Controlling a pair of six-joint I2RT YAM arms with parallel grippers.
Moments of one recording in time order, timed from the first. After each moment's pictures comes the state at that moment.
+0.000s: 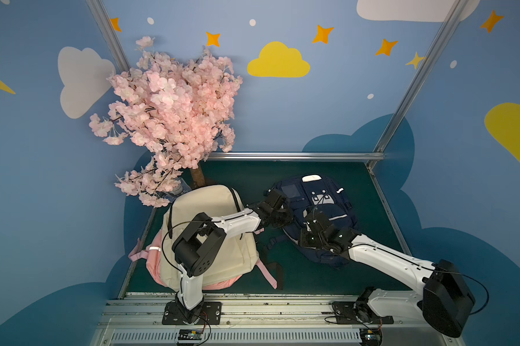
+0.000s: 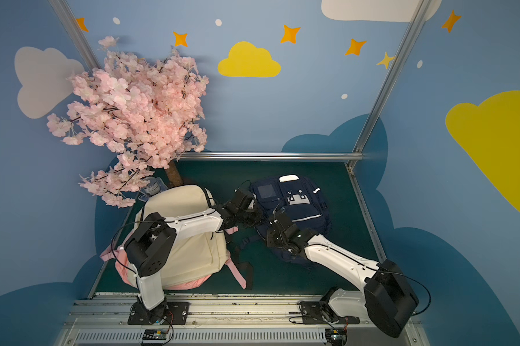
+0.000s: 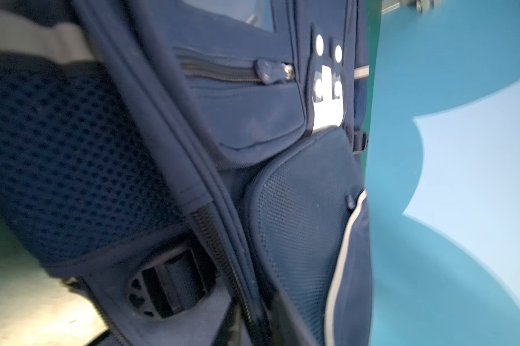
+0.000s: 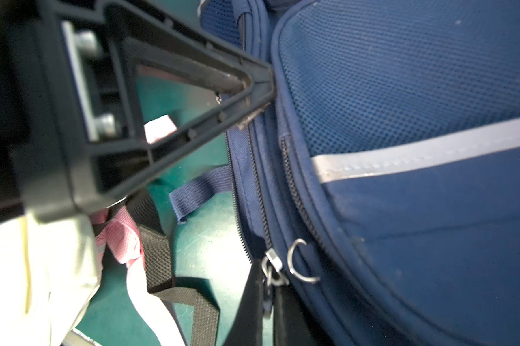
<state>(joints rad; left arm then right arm) -0.73 1.91 1.26 -0.10 0.29 -1.02 0.79 1.26 0.77 -0.45 0.05 0.67</state>
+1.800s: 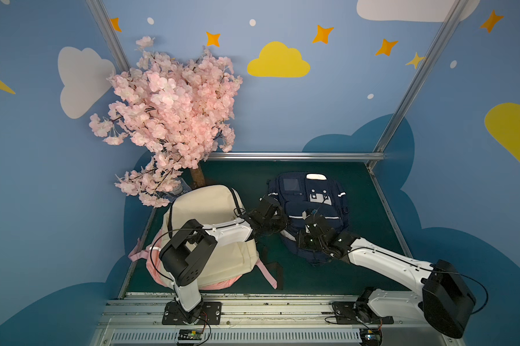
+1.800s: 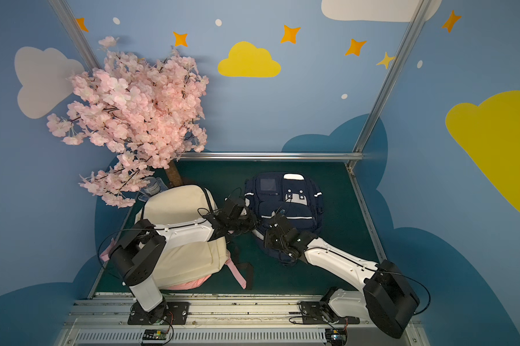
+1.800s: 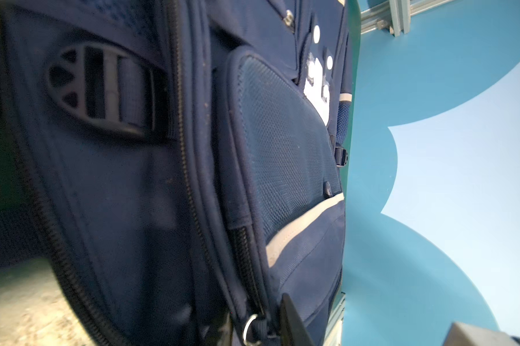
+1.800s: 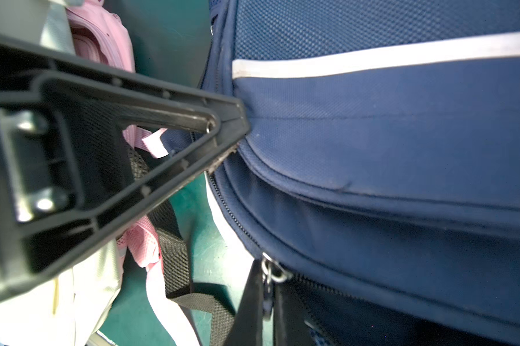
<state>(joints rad) -0.75 1.78 1.03 0.09 0.28 -1.11 0.81 1.26 0.71 -0.33 0.02 0.73</state>
